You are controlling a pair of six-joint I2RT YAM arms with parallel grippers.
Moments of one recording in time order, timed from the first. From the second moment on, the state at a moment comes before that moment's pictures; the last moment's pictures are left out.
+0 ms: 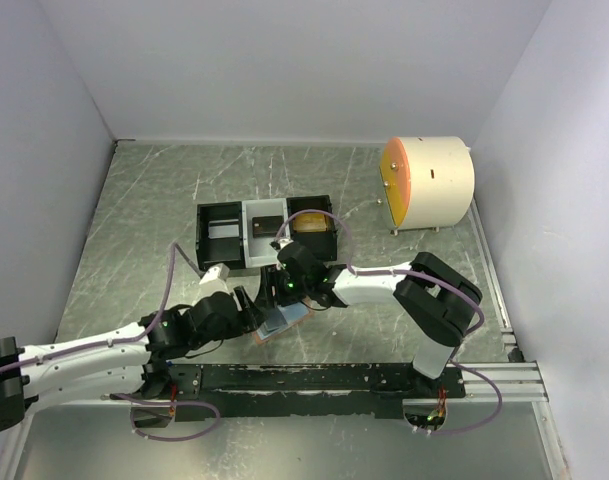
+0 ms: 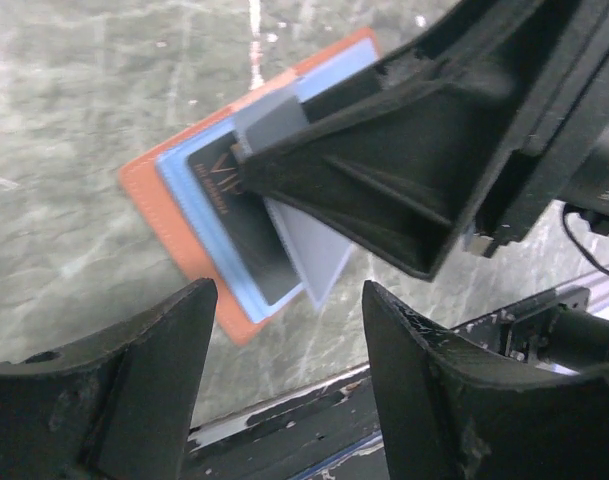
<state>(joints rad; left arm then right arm) -1.10 0.79 0.34 -0.30 -0.37 -1.19 0.96 1.73 0.83 0.15 -0.17 0.67</state>
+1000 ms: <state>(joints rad) -1.10 1.09 0.25 0.17 -0.29 -1.20 0.95 1.72 0.82 0.14 -0.20 0.69</state>
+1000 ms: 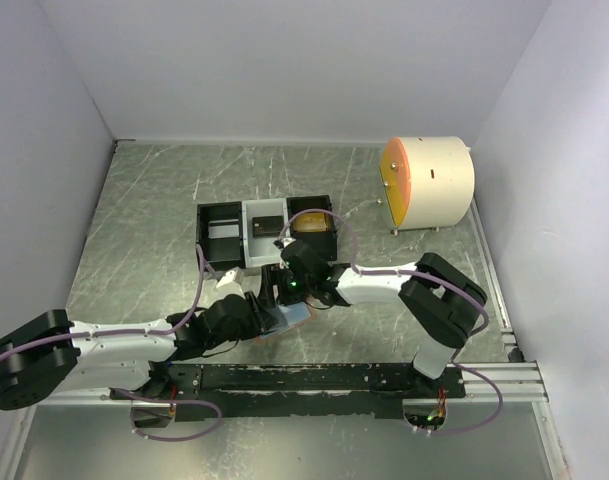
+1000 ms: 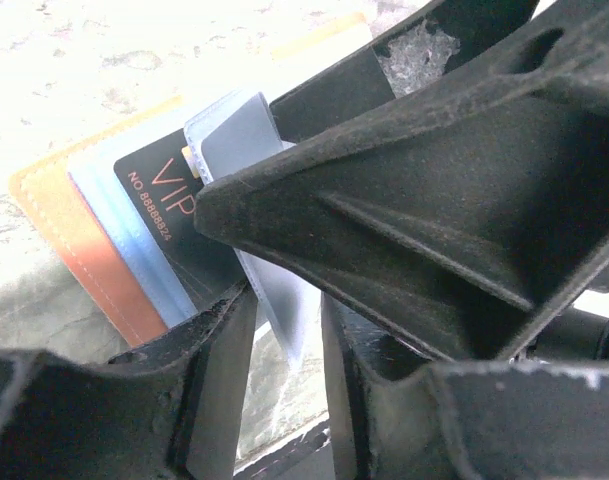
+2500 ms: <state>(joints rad) -1.10 1.46 0.57 0.23 -0.17 -1.04 0.82 1.26 0.72 -0.20 0.08 0.66</state>
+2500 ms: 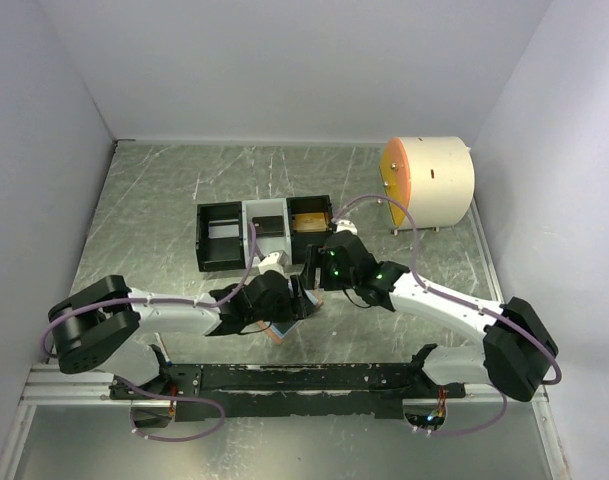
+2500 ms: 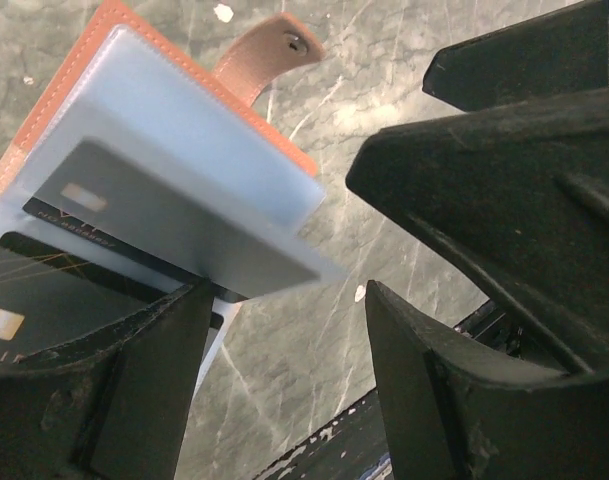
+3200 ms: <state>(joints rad) -1.10 1.07 0.52 -0.03 -0.26 -1.07 0.81 1.30 0.60 0.08 -0.25 0.67</state>
